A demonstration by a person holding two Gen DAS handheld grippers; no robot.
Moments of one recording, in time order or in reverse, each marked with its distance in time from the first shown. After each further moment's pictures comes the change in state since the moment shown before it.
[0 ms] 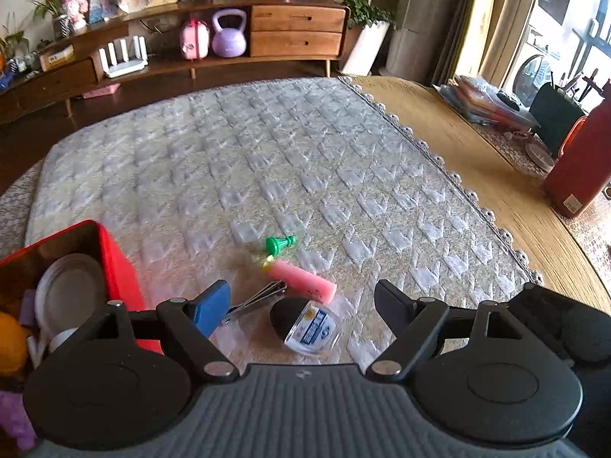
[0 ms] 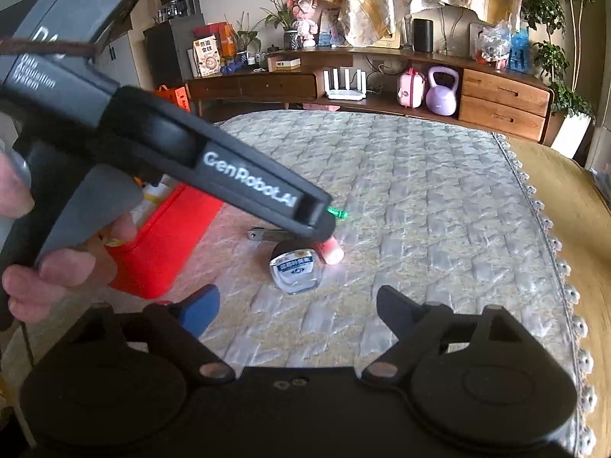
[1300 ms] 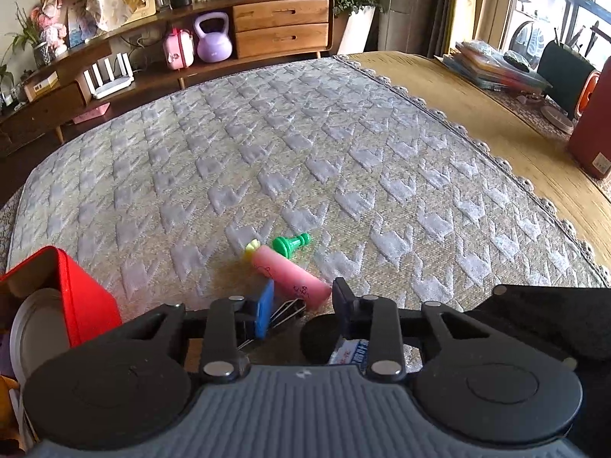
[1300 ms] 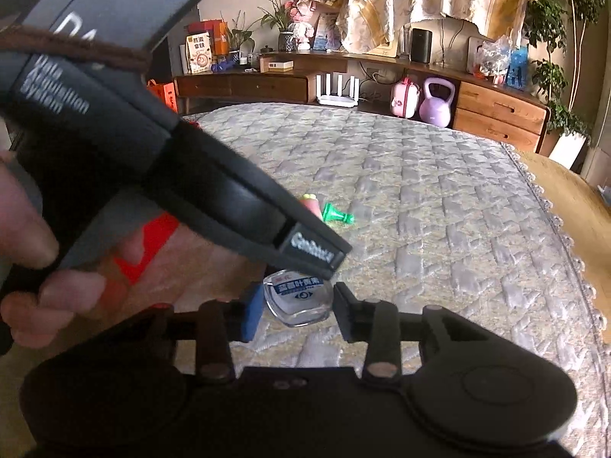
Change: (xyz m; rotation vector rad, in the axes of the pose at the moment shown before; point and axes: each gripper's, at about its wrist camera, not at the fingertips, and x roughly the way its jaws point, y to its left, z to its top) left arm 0.050 0.004 -0.004 0.115 -0.001 0.042; right arm 0.048 0.011 -0.002 -0.069 -0.022 -0.073
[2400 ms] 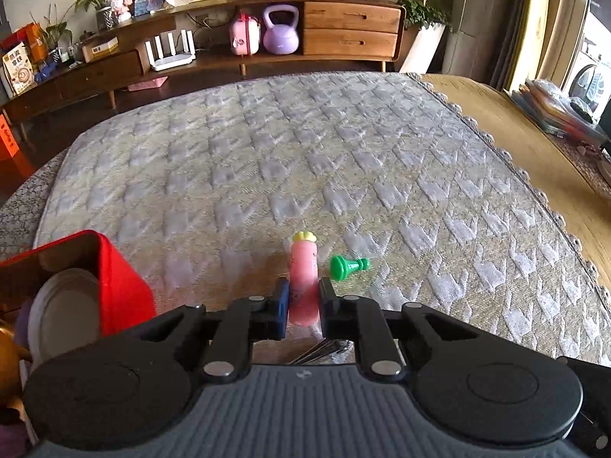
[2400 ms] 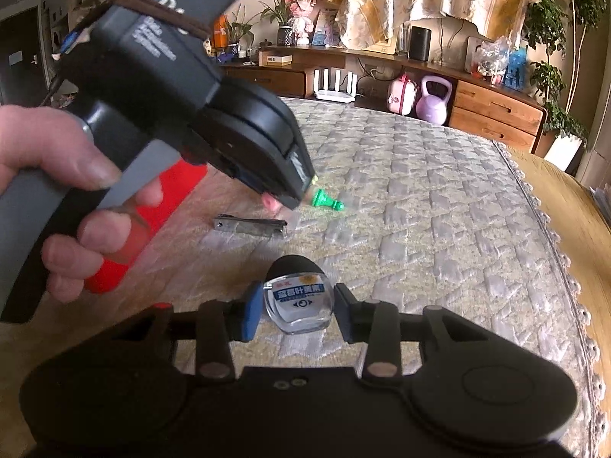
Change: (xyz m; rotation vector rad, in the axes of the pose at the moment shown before) left arm 0.005 0.022 0.012 -0.182 -0.009 0.128; right arm -0.008 0.000 -0.005 -0.005 0.024 -0.021
